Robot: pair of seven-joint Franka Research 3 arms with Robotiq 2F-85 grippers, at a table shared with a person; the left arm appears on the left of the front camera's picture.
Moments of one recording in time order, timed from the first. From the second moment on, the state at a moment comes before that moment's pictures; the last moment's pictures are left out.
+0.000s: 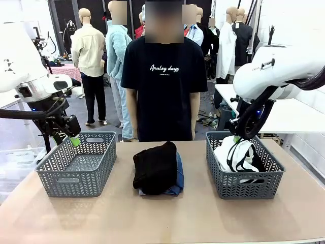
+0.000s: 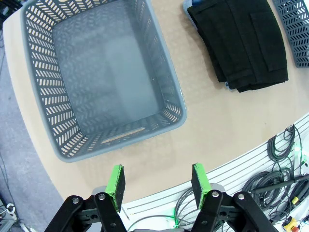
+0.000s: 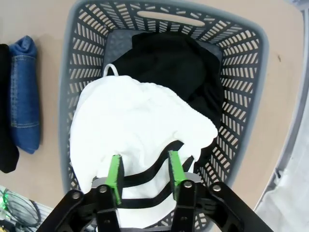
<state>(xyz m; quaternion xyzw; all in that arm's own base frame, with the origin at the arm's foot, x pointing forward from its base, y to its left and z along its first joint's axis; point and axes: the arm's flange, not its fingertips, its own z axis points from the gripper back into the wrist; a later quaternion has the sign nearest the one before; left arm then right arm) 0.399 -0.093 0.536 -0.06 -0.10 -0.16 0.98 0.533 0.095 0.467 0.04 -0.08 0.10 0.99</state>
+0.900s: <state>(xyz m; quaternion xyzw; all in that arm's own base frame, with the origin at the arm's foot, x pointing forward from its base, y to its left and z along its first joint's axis) 0.399 -0.093 0.536 -0.06 -0.10 -0.16 0.98 0.519 0.109 0.512 0.04 -0.11 0.10 0.99</state>
